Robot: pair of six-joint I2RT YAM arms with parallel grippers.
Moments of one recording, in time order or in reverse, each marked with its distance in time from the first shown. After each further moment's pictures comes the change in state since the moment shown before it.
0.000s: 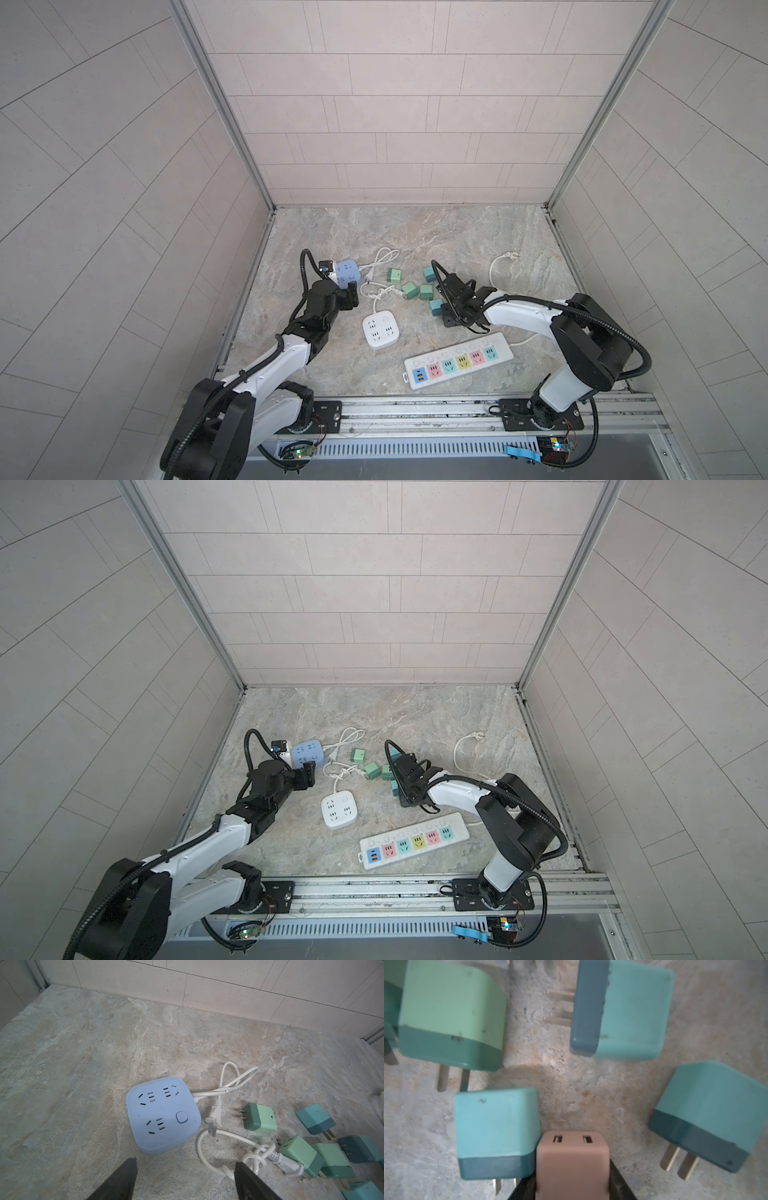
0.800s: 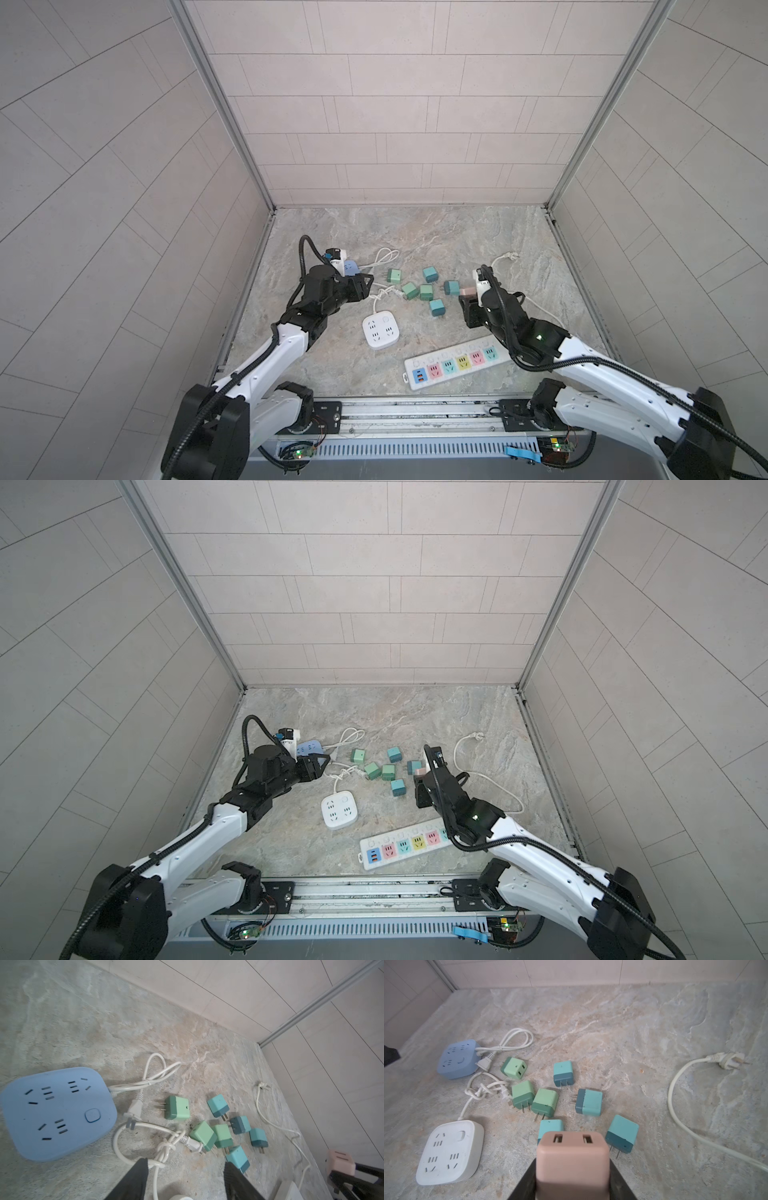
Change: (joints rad) left arm 0.017 -0.009 0.170 -0.188 0.453 -0.208; right arm 0.090 -0.775 -0.283 0.160 0.181 -0.116
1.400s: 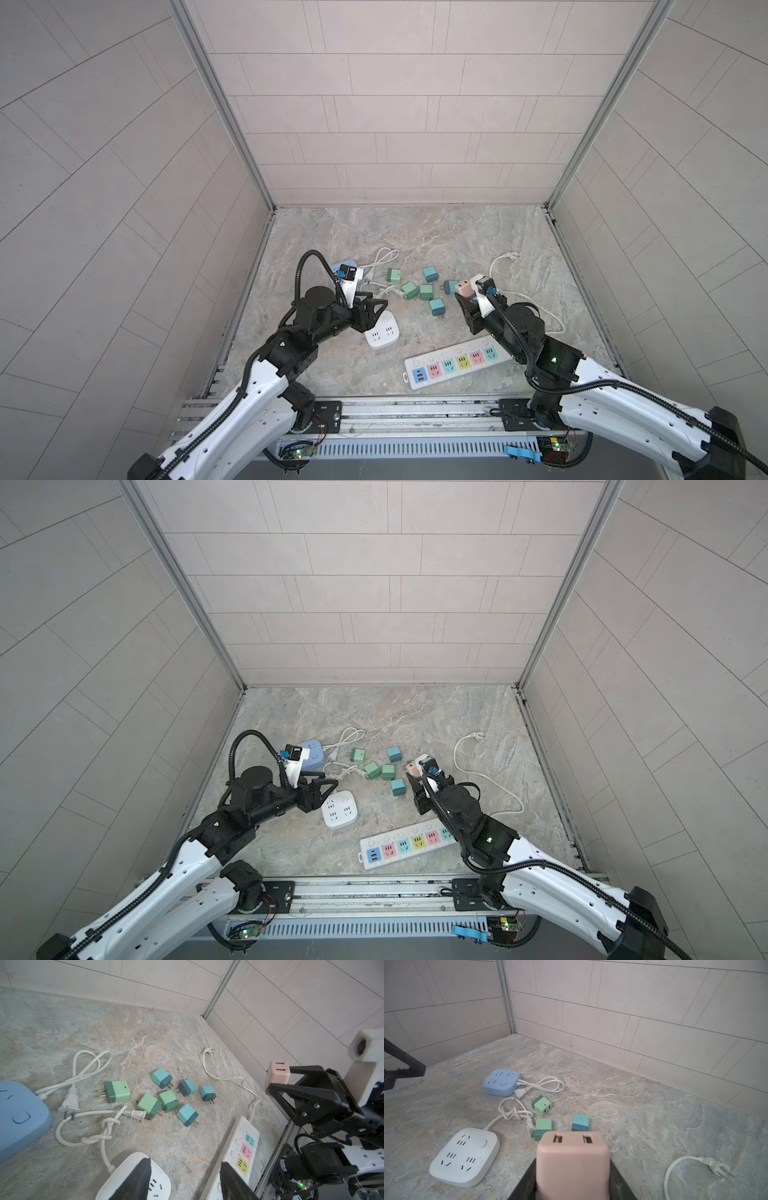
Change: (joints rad) left arm -0.265 -0.380 0.004 -0.277 -0.003 0.130; right arm 0.099 -0.126 -0.117 0.323 -0.002 -0.402
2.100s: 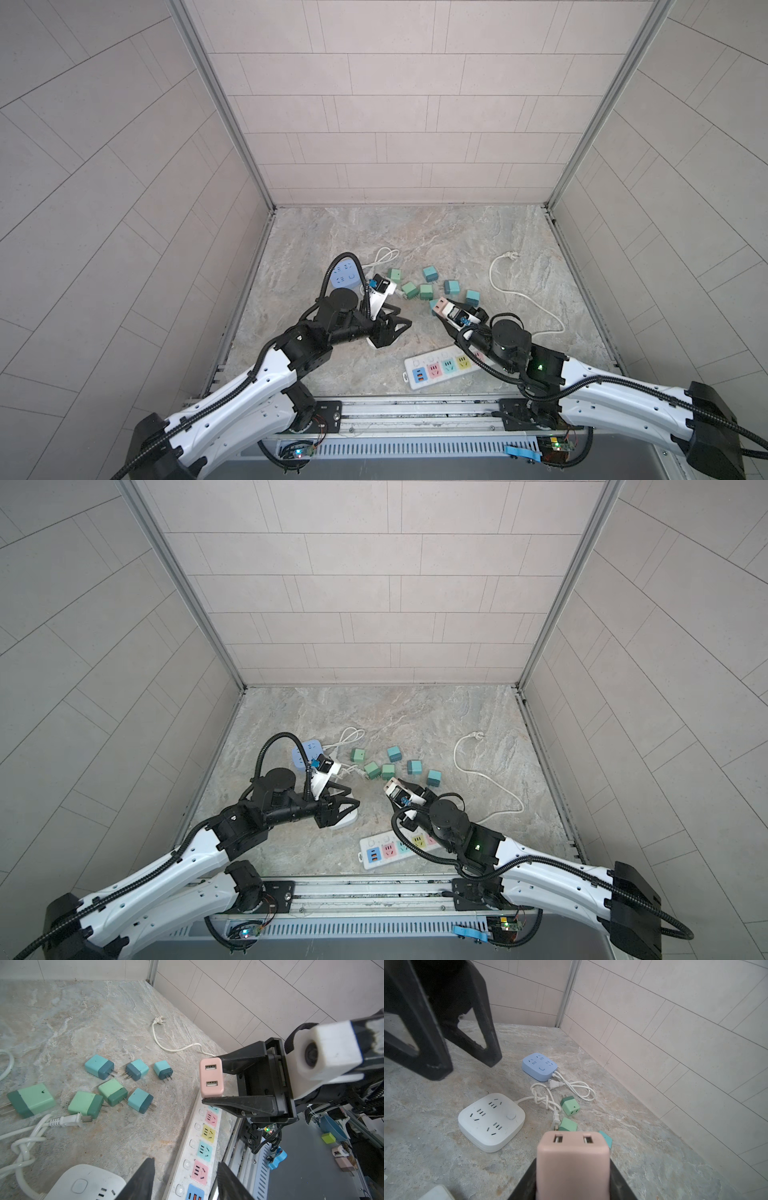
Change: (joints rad) left arm -0.217 0.118 0.059 0.024 0.071 0.080; right arm 0.159 0.063 -0.095 0.191 -0.071 -0.336
